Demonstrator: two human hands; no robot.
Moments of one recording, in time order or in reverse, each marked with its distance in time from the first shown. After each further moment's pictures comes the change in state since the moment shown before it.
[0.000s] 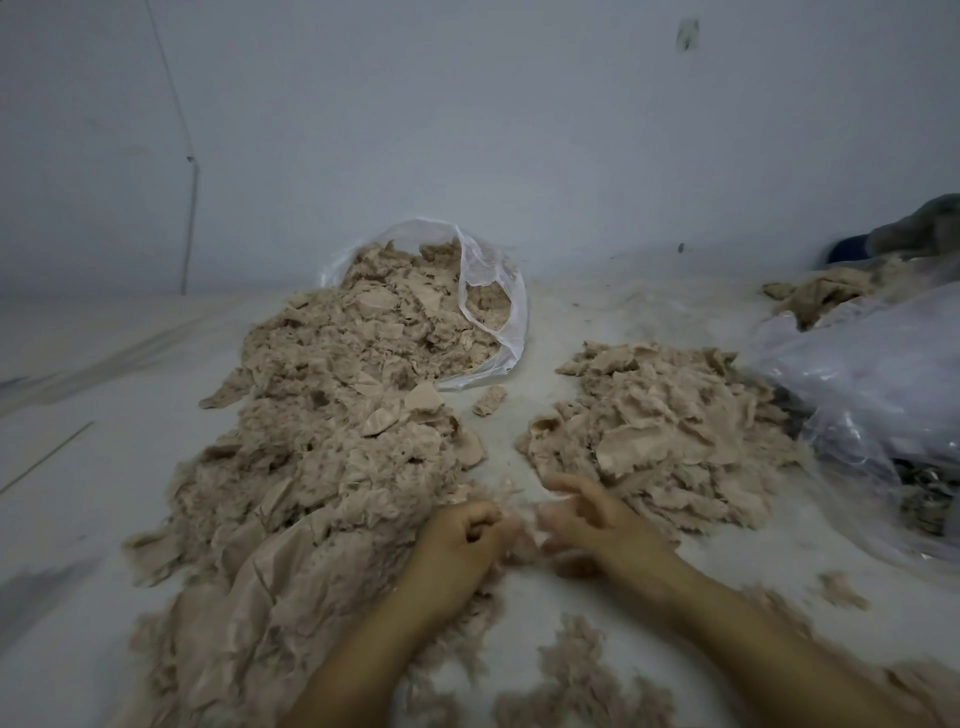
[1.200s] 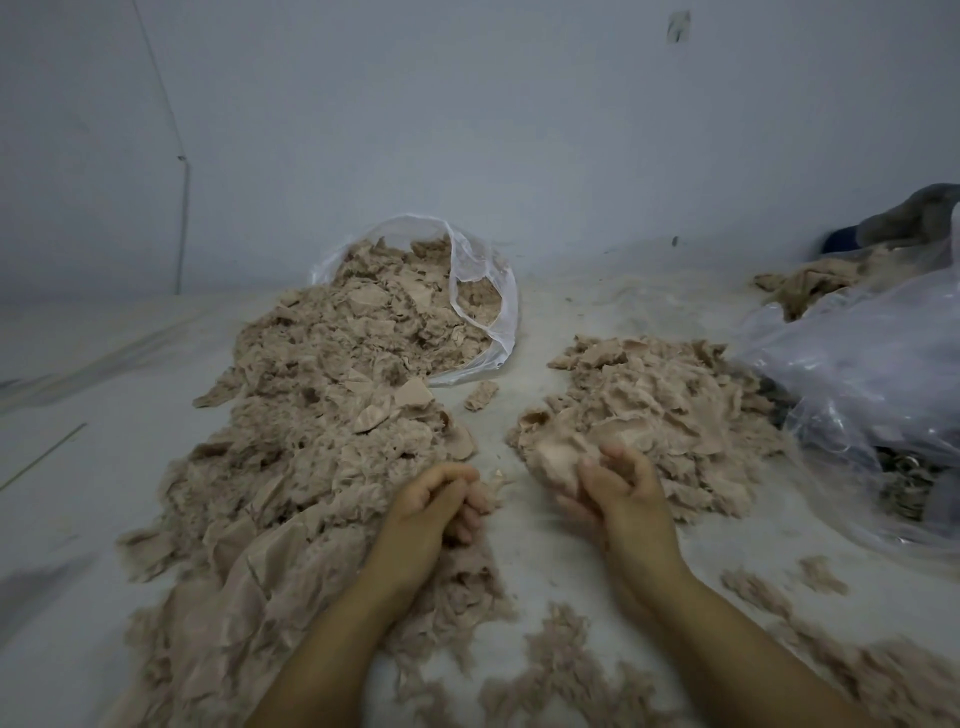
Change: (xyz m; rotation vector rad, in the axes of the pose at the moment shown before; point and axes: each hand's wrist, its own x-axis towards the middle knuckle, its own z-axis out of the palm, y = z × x) left_hand 0.003 0.005 -0.012 -0.257 0.105 -0.028; right_hand 0.005 0.013 0.004 0.593 0.460 -0.156
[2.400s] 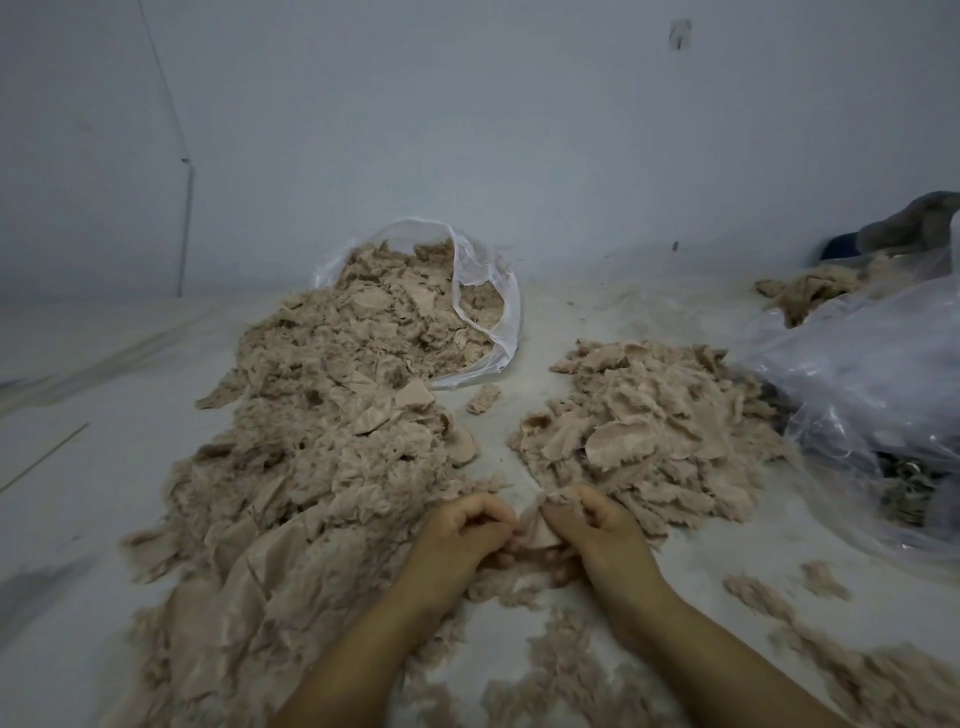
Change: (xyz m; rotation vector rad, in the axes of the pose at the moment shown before) left_hand -0.010 0.004 0.019 -0.043 -0.130 -0.122; right_hand -0.015 0.006 0.005 -0.335 -0.212 0.087
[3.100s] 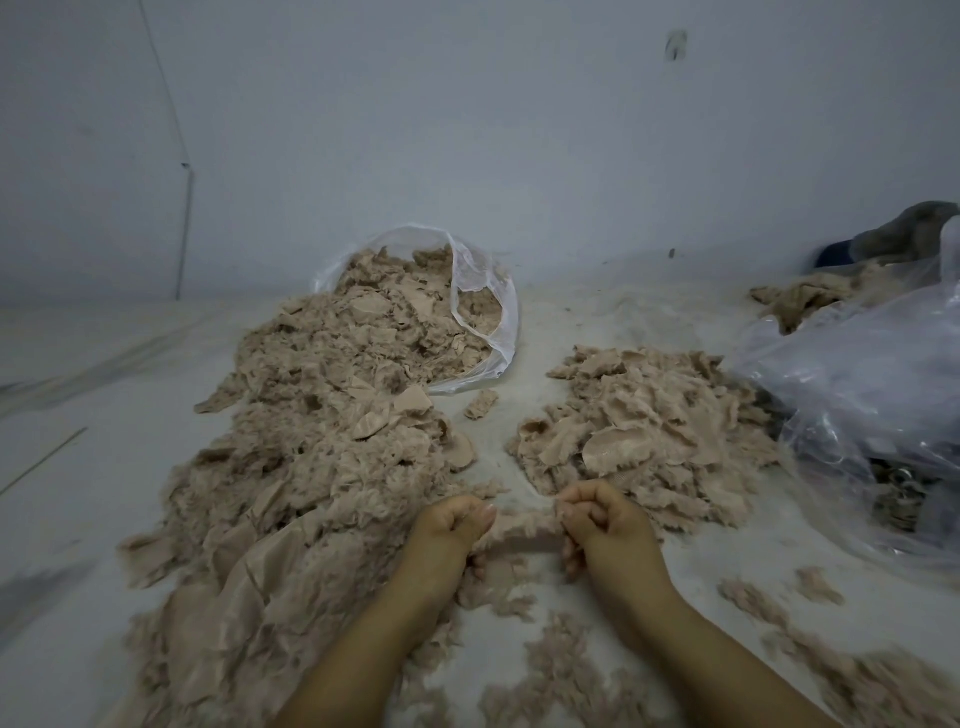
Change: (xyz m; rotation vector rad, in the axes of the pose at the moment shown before) left_hand 0.004 -0.004 -0.002 0.043 0.133 -0.062; right_hand 0.004 0.001 -0.006 -0.046 0.133 -0.096
